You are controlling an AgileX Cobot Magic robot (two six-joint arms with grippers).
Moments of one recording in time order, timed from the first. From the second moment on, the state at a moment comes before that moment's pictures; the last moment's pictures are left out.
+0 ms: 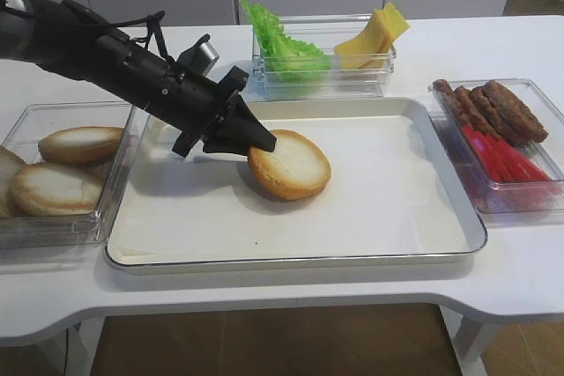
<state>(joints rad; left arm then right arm) -0.22 2.12 -1.48 -1.10 1.15 0.53 -0.03 -0.02 -0.47 0.07 1.14 -0.11</state>
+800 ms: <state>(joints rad) -0.22 2.12 -1.48 -1.12 1.15 0.50 -0.03 -0.02 -0.47 0.07 1.14 -0.11</state>
